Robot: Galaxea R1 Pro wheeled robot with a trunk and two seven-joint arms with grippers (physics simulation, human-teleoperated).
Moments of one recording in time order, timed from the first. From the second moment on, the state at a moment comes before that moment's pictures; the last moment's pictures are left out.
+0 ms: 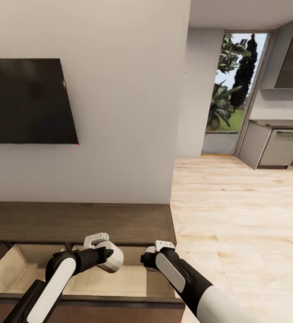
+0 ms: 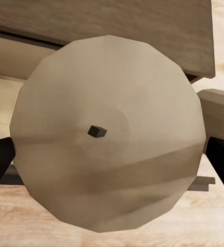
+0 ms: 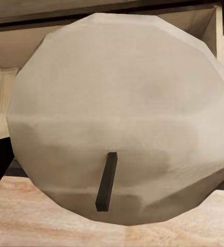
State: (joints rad) left arm -0.29 0.16 -0.26 -1.55 0.90 0.88 0.52; right arm -0.63 0.13 0.68 -0.77 -0.97 0.52 -0.56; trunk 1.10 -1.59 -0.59
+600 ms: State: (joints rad) left arm -0.29 0.16 -0.26 -1.55 0.90 0.88 0.52; right arm -0.63 0.13 0.69 -0.77 -0.97 0.52 -0.56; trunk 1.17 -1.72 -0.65
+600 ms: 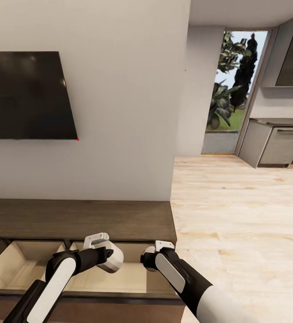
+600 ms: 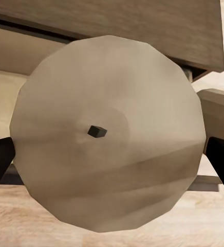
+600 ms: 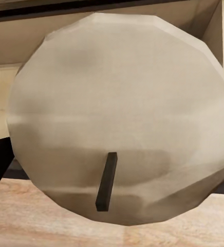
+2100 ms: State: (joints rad) left arm -0.29 0.16 -0.27 -1.55 0.90 0.88 0.52; right arm -0.63 0.13 0.69 -0.77 -0.97 0.52 -0.56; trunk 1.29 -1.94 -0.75
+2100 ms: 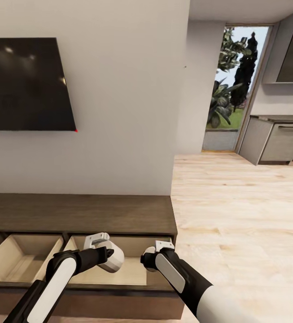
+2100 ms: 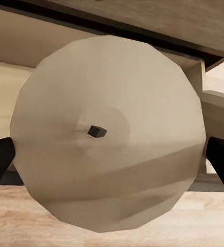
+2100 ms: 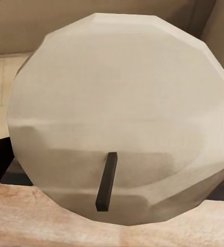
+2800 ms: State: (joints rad) left arm -0.29 0.16 -0.27 -1.55 0.90 0.88 0.52; right arm -0.63 0.13 0.69 -0.77 -0.97 0.52 -0.56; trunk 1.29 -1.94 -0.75
